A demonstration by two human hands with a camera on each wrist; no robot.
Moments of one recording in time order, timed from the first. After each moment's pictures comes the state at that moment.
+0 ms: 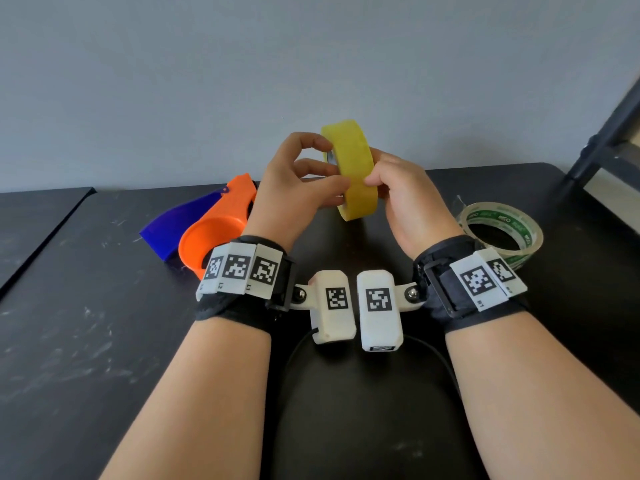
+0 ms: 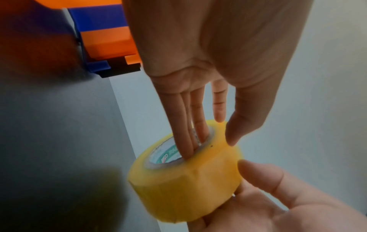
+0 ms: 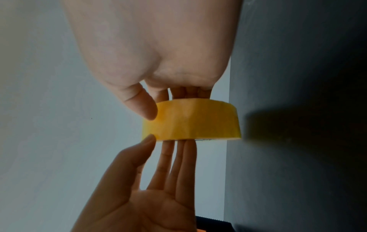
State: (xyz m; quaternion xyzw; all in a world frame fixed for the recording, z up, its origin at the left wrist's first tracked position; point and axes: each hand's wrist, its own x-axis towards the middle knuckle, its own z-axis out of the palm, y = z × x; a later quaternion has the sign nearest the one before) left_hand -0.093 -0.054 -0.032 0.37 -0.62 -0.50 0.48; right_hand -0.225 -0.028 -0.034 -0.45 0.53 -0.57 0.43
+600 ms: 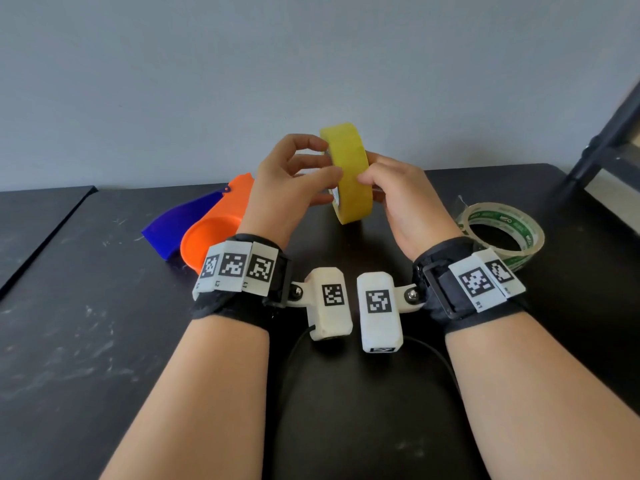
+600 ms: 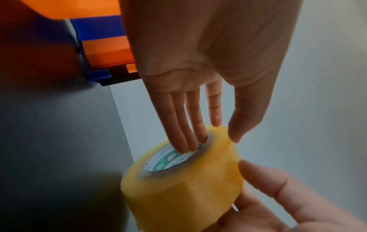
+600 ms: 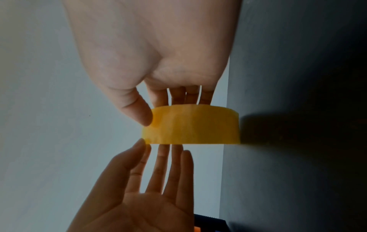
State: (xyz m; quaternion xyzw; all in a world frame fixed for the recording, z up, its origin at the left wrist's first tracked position) left_hand -0.088 -0.062 -0.034 0.37 -0.59 -0.52 0.50; right_hand -0.225 -0.024 -0.037 -0.49 0.53 -0.56 0.40
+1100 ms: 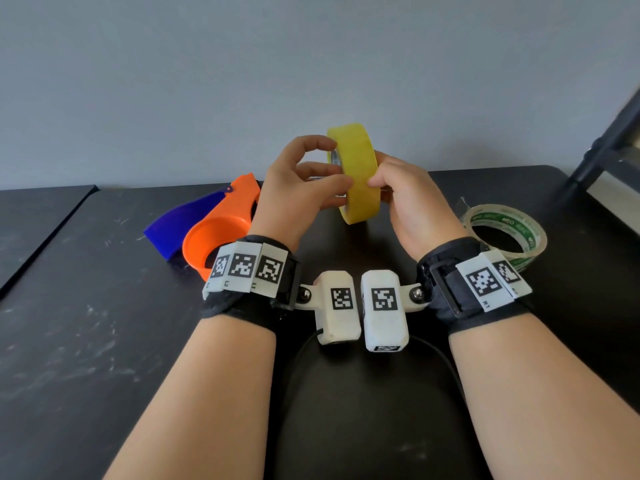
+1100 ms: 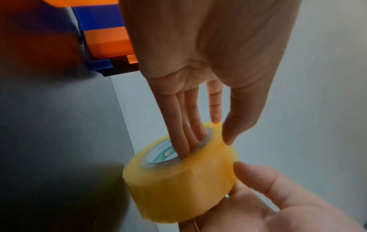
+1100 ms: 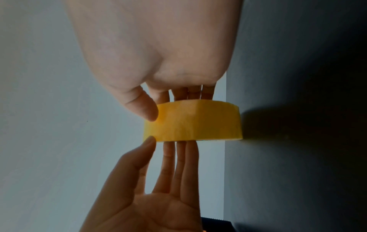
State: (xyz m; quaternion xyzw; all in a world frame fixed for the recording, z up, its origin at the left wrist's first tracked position) left_hand -0.094 -0.056 -0.034 0.36 -0.57 -0.54 0.50; right_hand -0.224 -0.026 -0.035 -0.45 0.54 -0.57 0.43
